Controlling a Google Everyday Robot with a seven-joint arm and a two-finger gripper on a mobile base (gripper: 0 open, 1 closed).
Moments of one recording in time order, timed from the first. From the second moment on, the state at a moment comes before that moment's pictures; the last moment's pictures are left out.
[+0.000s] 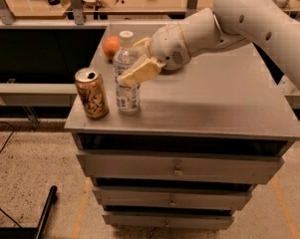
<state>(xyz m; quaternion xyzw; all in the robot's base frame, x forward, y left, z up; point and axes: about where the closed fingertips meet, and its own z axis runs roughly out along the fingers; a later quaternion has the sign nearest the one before) 0.565 0.050 0.939 -0.64 0.57 0.32 0.40</state>
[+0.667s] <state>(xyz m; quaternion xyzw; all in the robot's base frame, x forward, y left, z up) 0.564 0.054 0.939 -0.64 0.57 0.33 0.40</state>
